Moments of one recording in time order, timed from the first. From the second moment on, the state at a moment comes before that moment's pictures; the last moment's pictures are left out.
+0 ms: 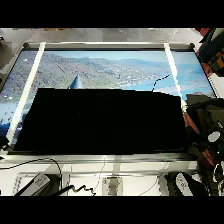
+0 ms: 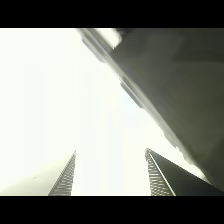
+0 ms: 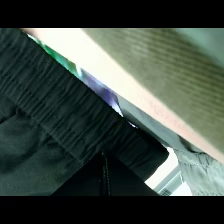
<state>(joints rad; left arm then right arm) 1.01 -1.10 0.86 1.53 -1.34 -1.46 -0.57 -0.86 0.42 -1.43 0.84 1.92</state>
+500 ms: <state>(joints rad) 1.26 -1.11 0.57 1.17 -1.00 -1.23 -0.57 -0.80 0.48 -1.46 0.87 1.81</state>
